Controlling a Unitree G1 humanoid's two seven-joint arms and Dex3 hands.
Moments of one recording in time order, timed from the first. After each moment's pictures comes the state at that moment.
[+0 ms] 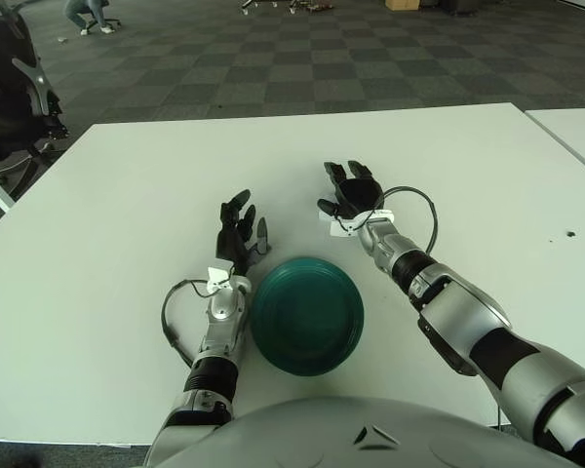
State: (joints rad) left arm -0.05 -0.12 0.05 0.56 -0.02 -0.55 0.08; right arm -0.76 -0.03 0.63 1.21 -0.80 -0.06 -0.55
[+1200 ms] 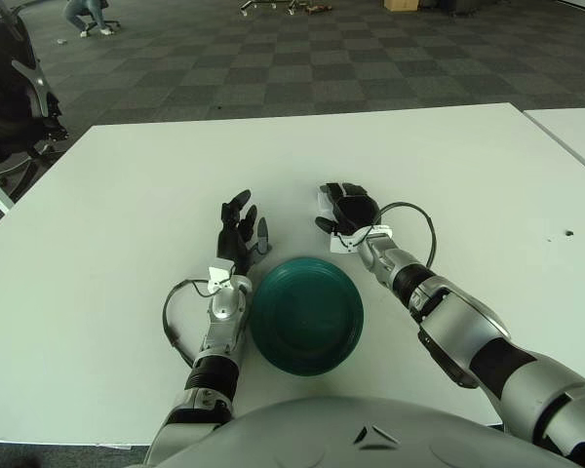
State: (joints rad) left arm -0.06 -0.12 0.04 0.58 -0.03 -0.53 0.09; right arm -0.70 -0.01 0.66 1.24 -0.79 -0.08 -0.53
